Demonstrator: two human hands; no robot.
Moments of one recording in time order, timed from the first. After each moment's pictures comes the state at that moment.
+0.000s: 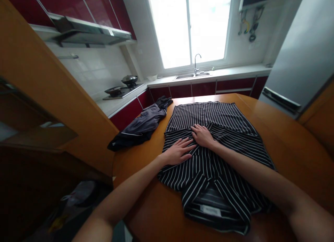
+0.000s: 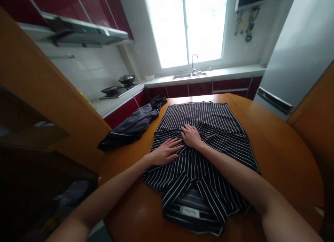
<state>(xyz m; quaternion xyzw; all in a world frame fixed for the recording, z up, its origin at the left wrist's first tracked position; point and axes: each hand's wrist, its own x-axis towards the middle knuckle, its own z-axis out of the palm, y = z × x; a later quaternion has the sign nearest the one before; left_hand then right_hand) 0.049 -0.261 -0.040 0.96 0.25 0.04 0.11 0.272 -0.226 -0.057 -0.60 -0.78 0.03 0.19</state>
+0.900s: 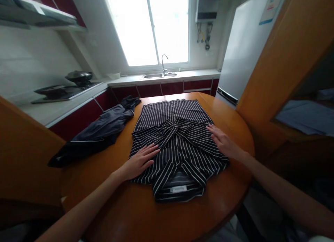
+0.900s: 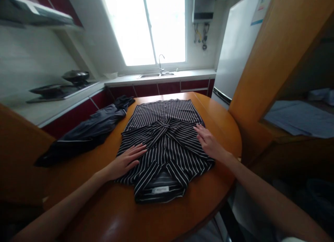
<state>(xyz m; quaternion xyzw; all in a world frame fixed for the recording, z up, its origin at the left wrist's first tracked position) 0.008 -0.293 -0.037 0.96 0.23 0.06 0.11 0.444 -0.431 -0.023 -0.66 -0.69 0.06 0.31</state>
